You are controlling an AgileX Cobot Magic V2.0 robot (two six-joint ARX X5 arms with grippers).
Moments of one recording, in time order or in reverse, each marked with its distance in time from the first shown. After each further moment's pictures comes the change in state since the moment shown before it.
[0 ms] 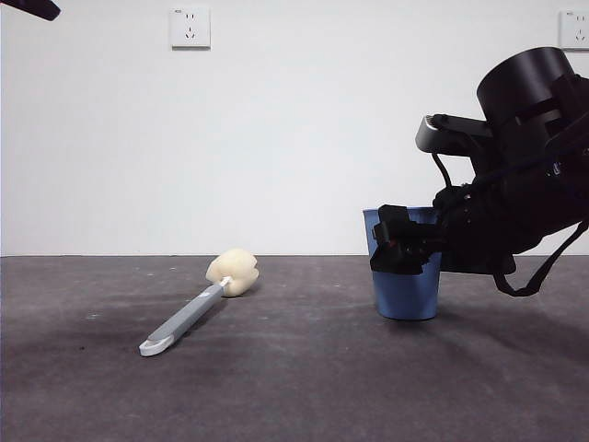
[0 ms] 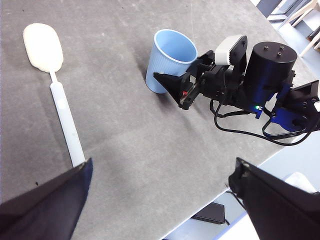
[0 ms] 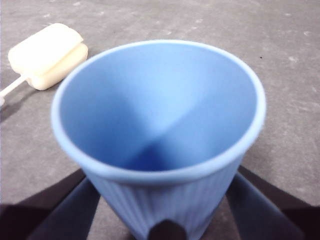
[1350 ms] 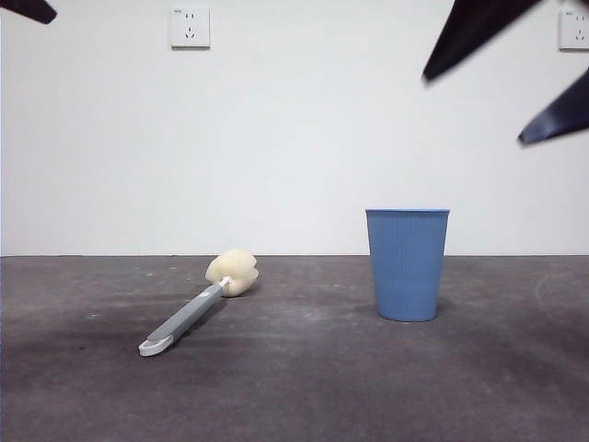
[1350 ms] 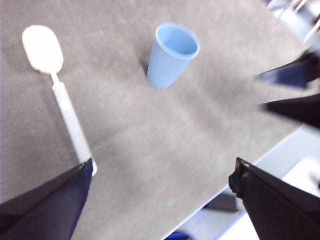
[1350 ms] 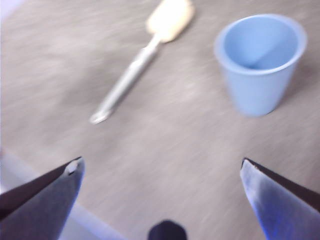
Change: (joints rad) left arm 0.000 0.000 0.000 -0.033 0.004 0.086; right arm 0.185 -0.987 0.110 -1.312 -0.129 0.240
